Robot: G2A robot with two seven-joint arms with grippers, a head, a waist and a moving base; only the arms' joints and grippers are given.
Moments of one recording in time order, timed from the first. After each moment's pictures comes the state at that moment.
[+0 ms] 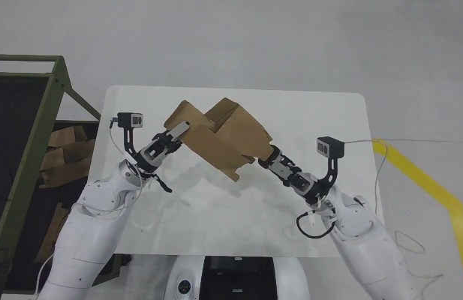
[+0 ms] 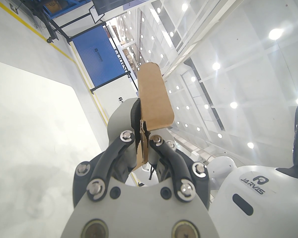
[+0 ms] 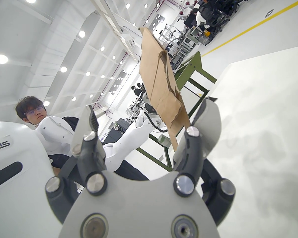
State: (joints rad) left arm 1.48 -1.07 -1.47 -1.74 -0.40 -0.55 -0.61; right arm -1.41 -1.18 1.18 -1.70 0.16 -0.74 0.54
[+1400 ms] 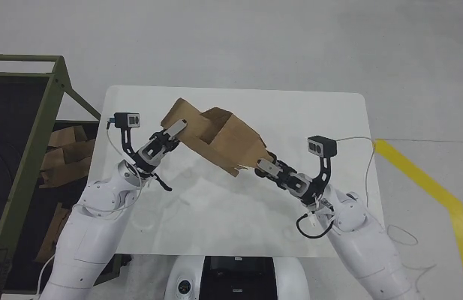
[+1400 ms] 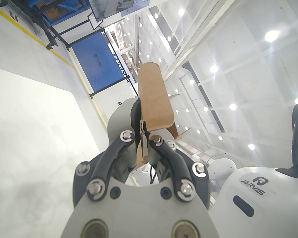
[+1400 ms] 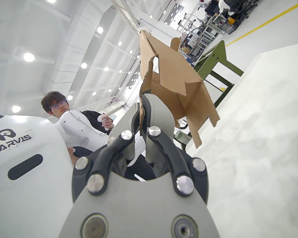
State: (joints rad) left arm 1.49 -1.08 -1.48 -1.74 -0.39 -0.58 -0.59; right arm -1.35 -1.18 1.12 -1.64 0.32 -0.80 0.68
